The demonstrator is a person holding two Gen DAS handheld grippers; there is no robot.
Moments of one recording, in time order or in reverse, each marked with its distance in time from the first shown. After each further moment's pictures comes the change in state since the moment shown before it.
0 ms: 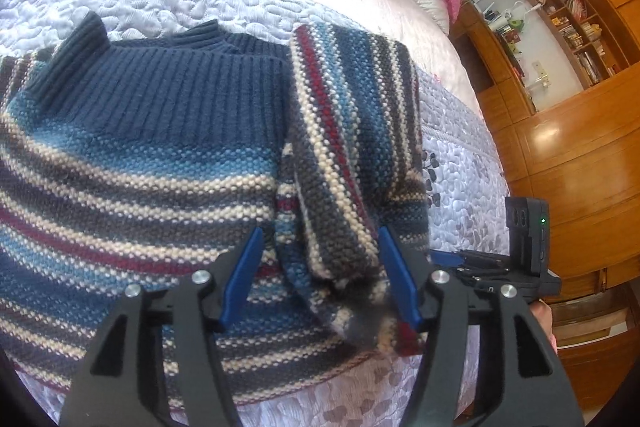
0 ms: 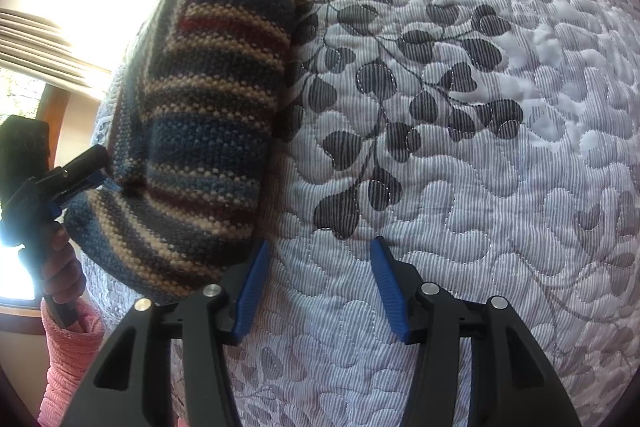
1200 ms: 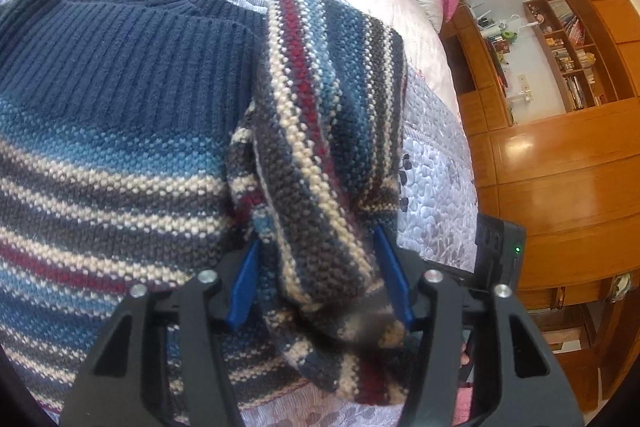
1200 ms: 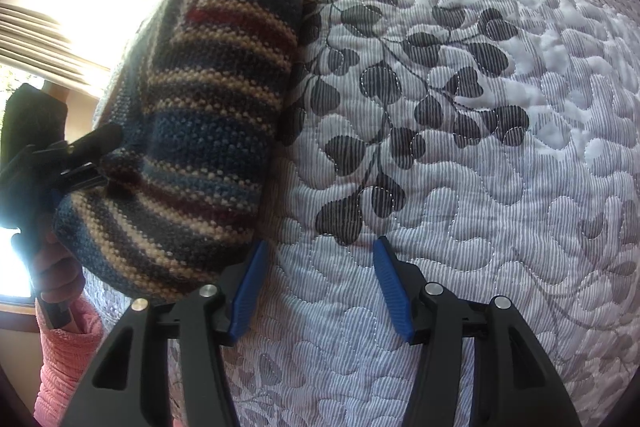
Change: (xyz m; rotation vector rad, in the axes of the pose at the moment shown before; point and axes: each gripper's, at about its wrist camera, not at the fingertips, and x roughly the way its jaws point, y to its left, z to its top) left arm 0.033 0.005 -0.005 -0.110 0.066 -0.134; right arm 0.008 0.004 0.006 -0.019 -0.002 -0.003
